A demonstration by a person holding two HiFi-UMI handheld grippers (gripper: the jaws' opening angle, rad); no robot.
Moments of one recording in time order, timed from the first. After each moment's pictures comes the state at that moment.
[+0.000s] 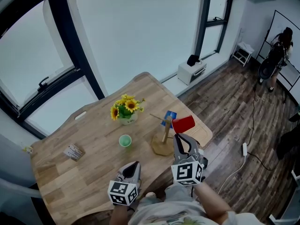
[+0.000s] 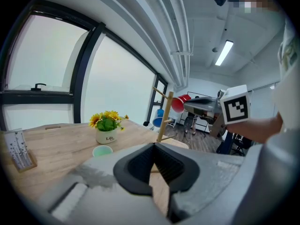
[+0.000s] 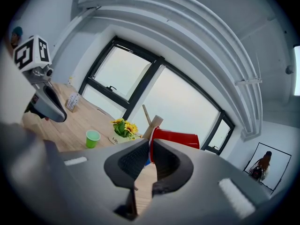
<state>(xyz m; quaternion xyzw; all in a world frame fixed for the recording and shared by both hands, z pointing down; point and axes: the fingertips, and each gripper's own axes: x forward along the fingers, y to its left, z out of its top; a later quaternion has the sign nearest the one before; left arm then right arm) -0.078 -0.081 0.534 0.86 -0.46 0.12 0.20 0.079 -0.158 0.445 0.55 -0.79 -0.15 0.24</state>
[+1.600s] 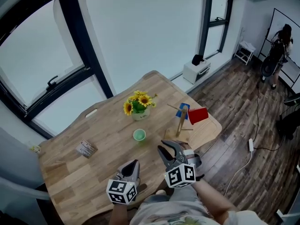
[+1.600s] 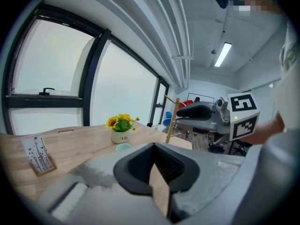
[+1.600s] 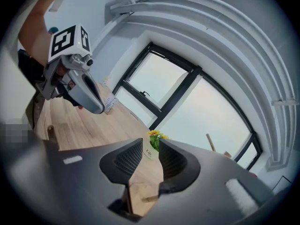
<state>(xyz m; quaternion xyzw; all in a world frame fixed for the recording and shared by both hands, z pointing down) -0.163 -0.048 0.524 0.85 -0.47 0.11 0.18 -0.070 -0.095 0.481 0.39 -0.84 -0.23 0.30</state>
